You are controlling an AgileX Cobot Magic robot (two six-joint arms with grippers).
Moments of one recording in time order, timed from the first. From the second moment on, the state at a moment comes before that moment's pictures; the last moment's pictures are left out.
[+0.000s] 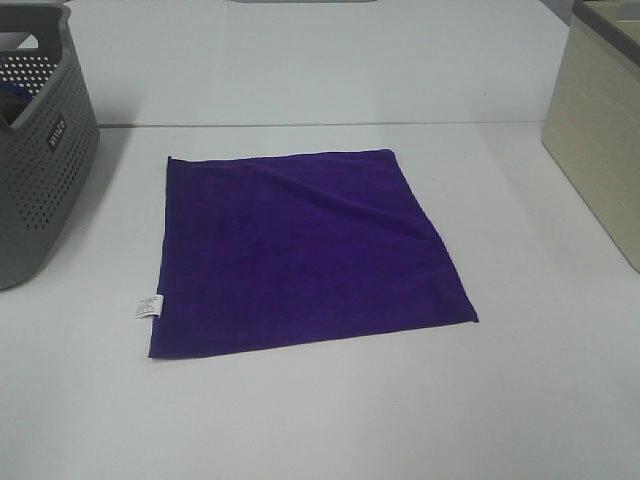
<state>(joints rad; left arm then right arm) 0.10 0.00 -0.52 -0.01 1.08 0.02 0.16 0.00 -0.45 0.02 1.11 -0.05</state>
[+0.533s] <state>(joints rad) 0.10 0.00 -0.52 -0.01 1.08 0.02 0.16 0.00 -0.45 0.01 1.11 -0.04</state>
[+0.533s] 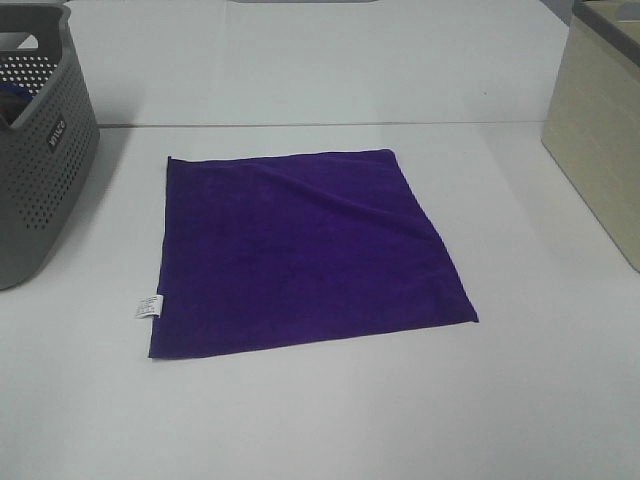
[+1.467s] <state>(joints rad) 0.10 0.00 -0.52 -0.01 1.08 -0.01 0.16 0.00 -0.45 0.01 1.11 -0.04</state>
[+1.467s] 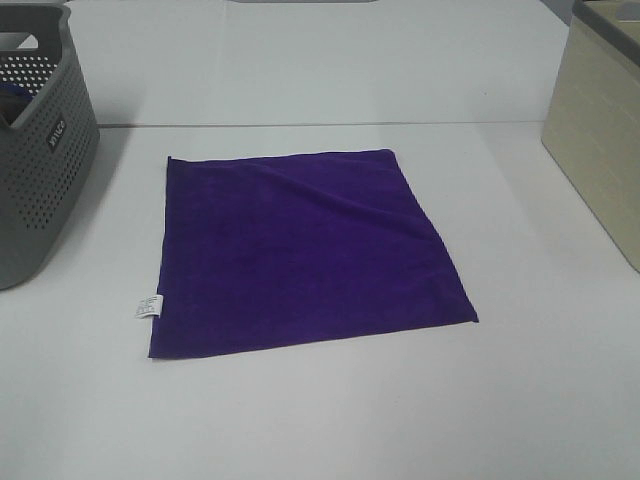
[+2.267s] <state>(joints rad) 0.10 0.00 -0.52 -0.01 1.08 -0.01 0.16 0.00 -0.45 0.01 1.11 -0.04</state>
